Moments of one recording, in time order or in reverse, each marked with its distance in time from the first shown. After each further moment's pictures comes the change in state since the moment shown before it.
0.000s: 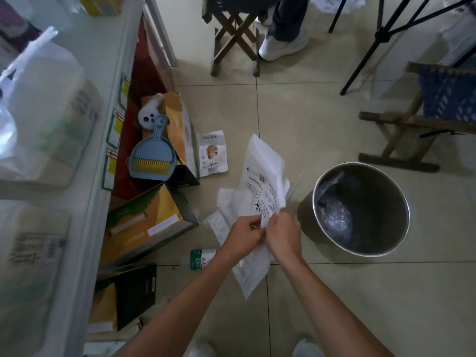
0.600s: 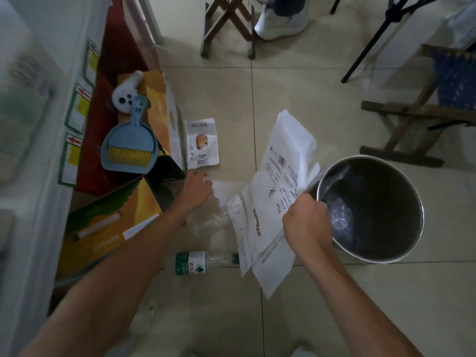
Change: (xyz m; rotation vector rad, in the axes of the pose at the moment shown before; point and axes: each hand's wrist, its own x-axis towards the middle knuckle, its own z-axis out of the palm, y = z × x) left_hand 0.152 -0.073 -0.105 0.588 0.307 -0.053; right_hand 0.026 -0.010 -0.034 -0.406 0.136 -0.089
